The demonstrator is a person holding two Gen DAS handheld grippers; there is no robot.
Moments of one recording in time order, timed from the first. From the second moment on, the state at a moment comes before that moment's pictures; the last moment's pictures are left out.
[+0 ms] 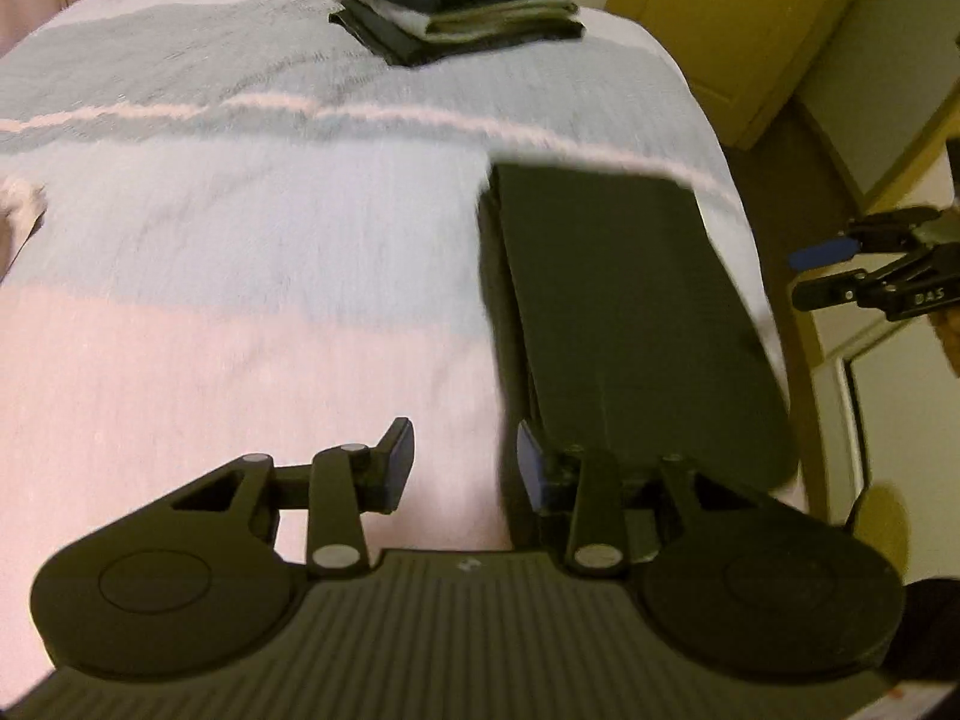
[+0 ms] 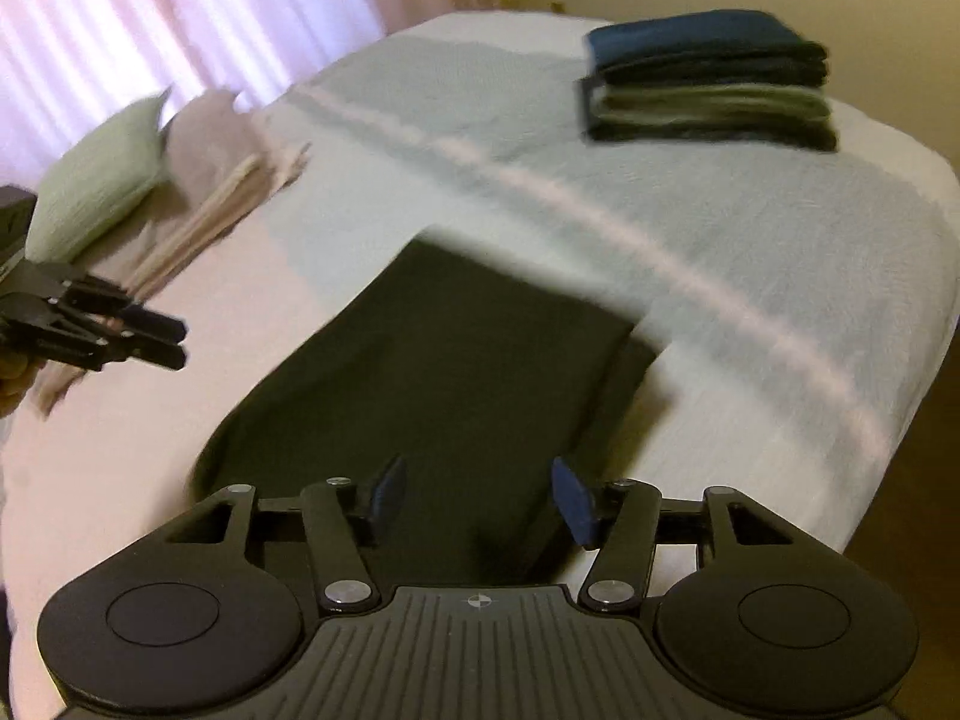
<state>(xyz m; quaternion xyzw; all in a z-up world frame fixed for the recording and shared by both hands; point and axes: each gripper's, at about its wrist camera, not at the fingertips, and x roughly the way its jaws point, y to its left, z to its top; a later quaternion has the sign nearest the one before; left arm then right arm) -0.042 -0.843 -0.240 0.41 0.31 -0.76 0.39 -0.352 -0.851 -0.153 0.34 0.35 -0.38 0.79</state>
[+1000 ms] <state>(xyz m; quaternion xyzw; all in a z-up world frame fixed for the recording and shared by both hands) 0.017 -0.785 -0.330 0.39 0.32 -0.79 0.35 -0.249 -0.770 -0.245 0.20 0.45 -0.32 0.81</state>
